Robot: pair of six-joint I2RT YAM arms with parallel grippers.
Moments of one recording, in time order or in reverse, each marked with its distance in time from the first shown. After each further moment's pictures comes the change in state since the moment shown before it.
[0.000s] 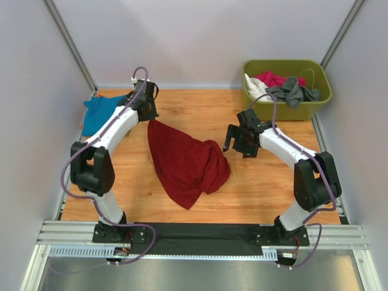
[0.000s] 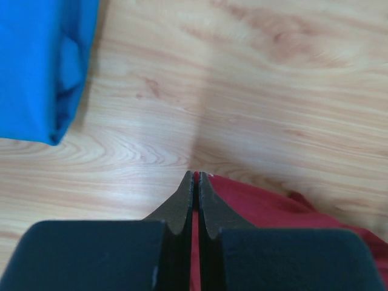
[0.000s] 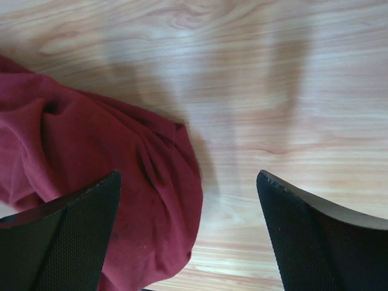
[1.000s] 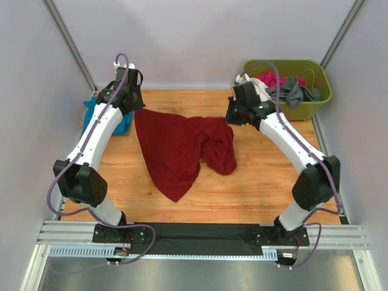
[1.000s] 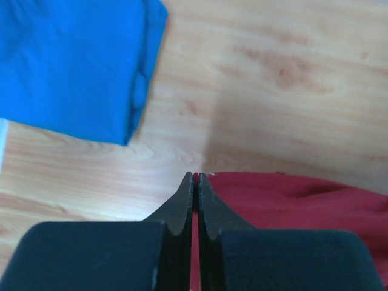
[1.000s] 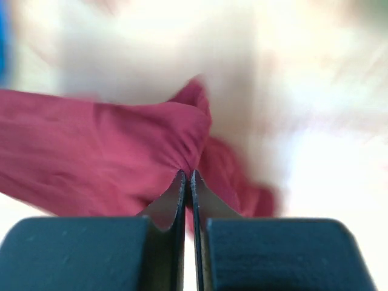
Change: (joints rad) left arm 0.049 -0.187 0.126 -0.183 -0.015 0.092; right arm 0.056 0.045 0.342 -0.010 0.016 -0.097
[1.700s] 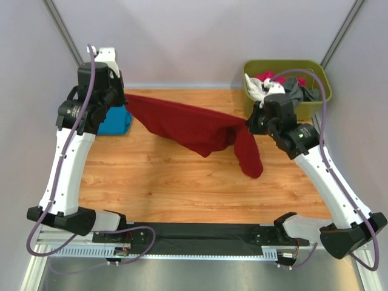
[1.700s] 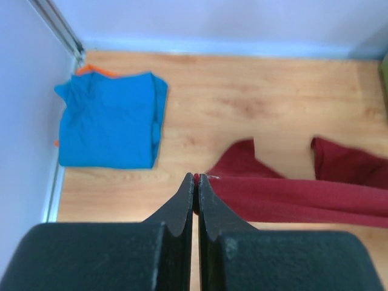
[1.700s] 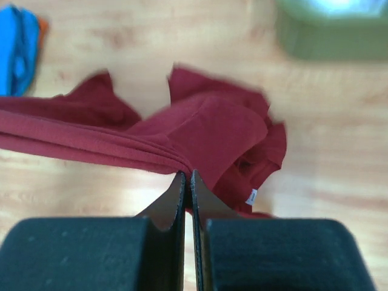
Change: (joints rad) left arm -0.002 -0.251 0.279 -0.149 0.040 0.190; right arm 0.013 -0.452 -0.009 -0.106 0.182 -0.139
